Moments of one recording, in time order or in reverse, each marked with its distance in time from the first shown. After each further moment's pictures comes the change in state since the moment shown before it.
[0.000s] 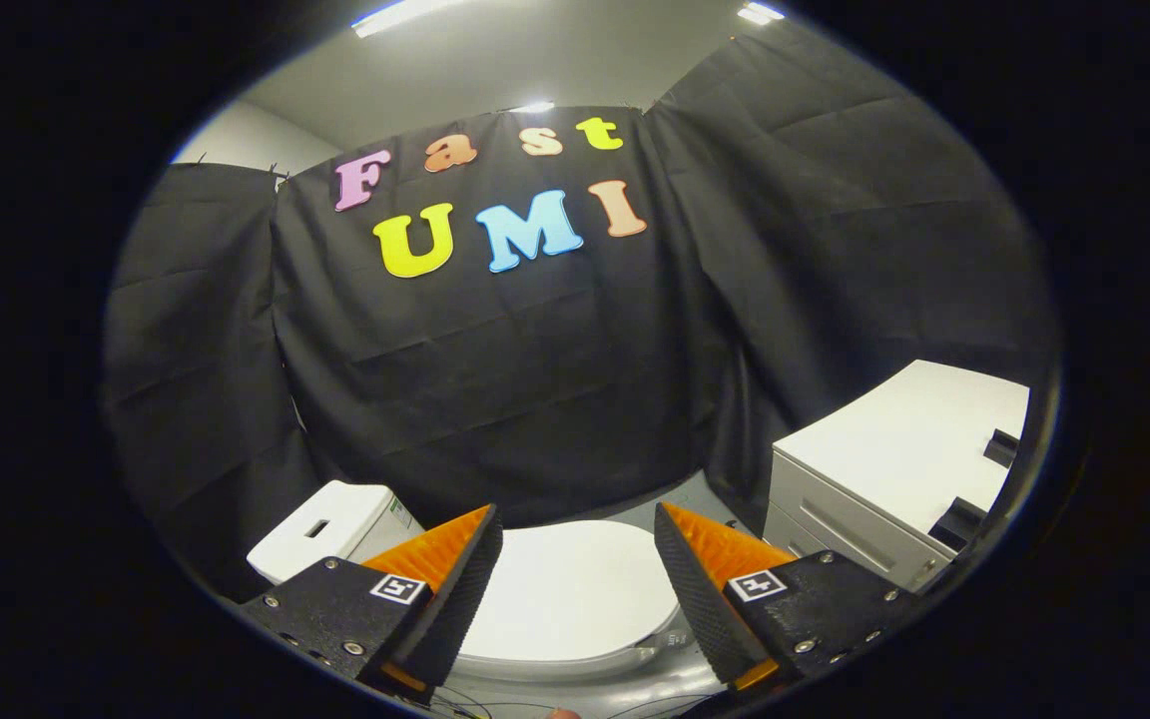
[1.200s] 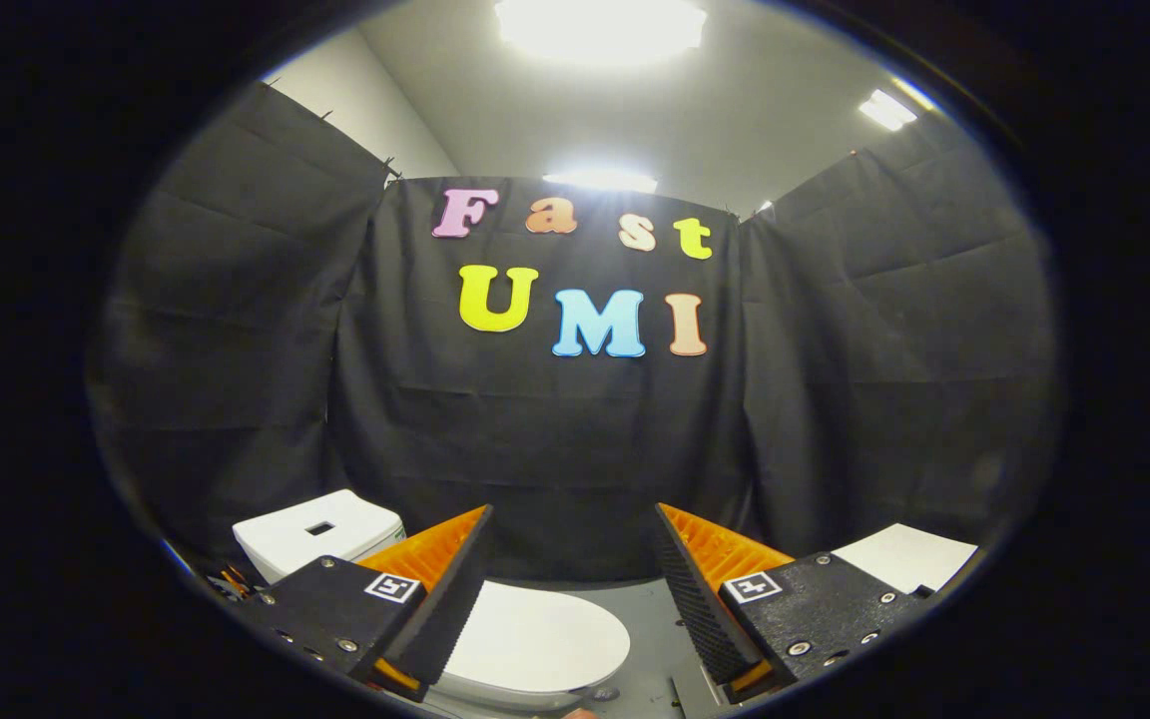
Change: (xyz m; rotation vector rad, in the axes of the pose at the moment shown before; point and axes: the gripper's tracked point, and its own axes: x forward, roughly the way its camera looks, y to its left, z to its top) arm -0.070 0.058 0.113 -0.341 -0.258 0.094
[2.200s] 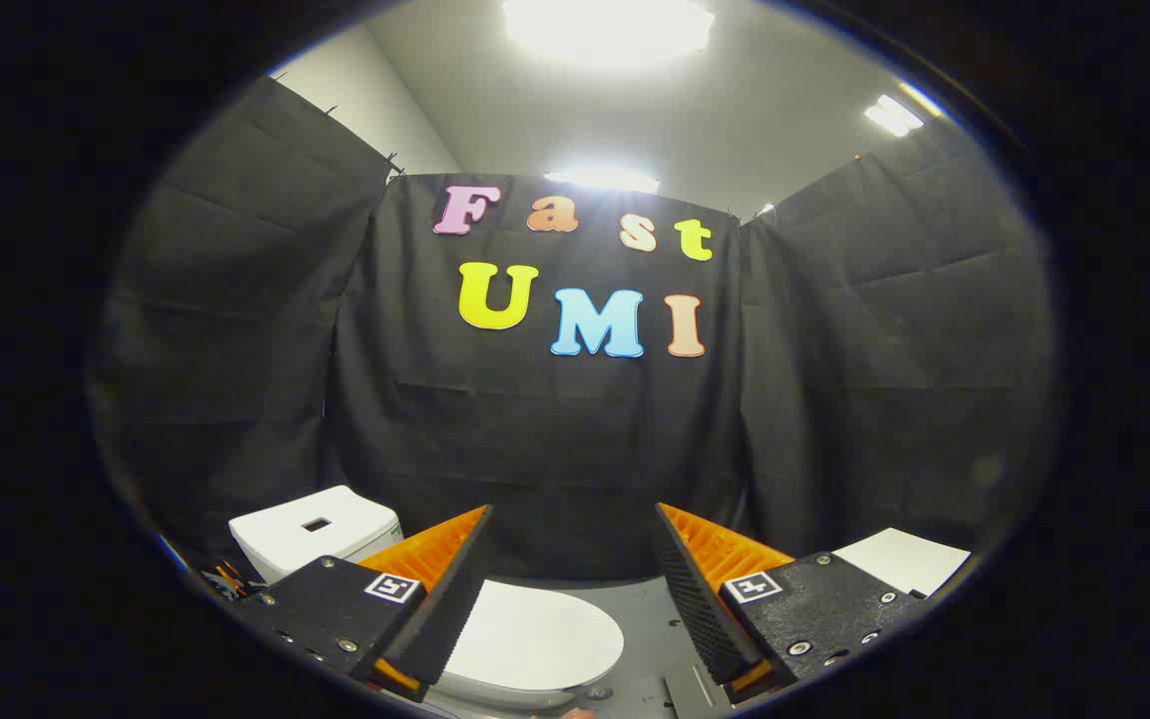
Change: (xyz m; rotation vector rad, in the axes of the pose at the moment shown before) arm -0.002 0.005 0.007 -0.030 -0.002 -0.007
